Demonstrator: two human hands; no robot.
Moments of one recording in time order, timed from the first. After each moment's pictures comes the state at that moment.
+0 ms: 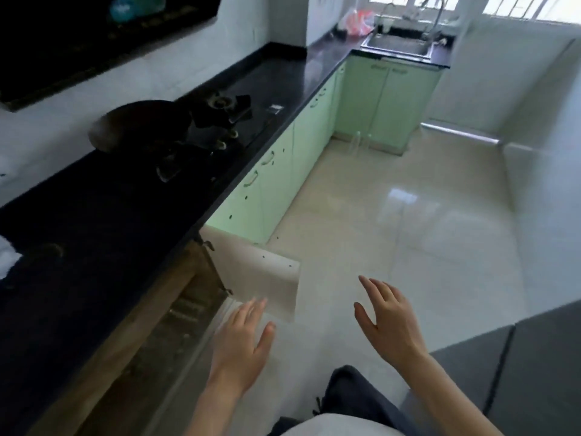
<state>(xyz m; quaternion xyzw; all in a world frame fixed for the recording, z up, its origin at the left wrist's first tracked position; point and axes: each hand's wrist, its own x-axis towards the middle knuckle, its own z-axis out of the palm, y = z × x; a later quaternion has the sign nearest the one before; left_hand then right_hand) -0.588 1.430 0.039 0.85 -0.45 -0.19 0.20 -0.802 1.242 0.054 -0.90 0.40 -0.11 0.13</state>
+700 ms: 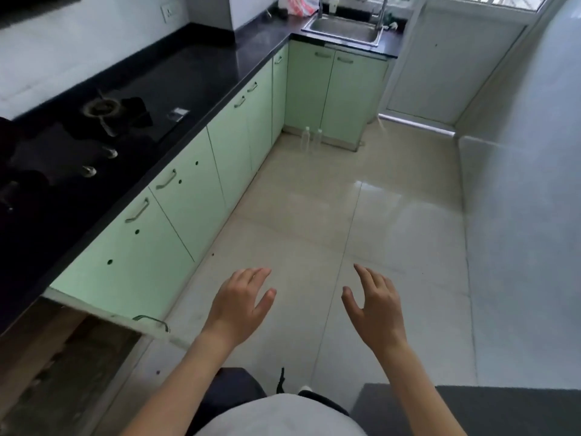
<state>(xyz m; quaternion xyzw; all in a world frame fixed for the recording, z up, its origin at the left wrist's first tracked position) -0.663 1.024 0.045 0.77 -0.59 -0.12 0.19 -0.899 0.900 0.049 -0.83 0.51 -0.16 0.16</state>
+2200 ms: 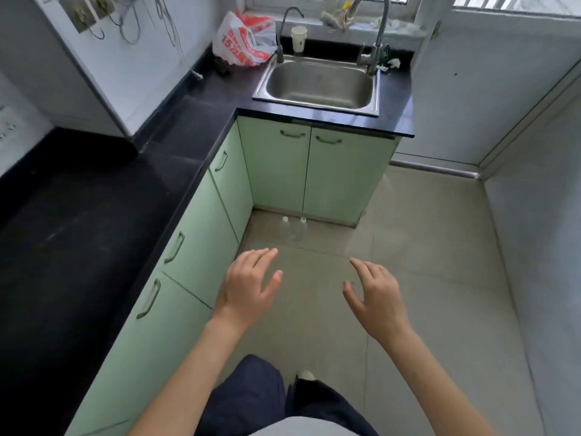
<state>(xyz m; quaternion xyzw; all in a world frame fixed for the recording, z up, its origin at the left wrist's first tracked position) -0.276 0.077 0.057 0.75 -0.61 -0.12 0.22 -0.523 -0.010 0.037 -0.84 0.51 -0.14 0.15</state>
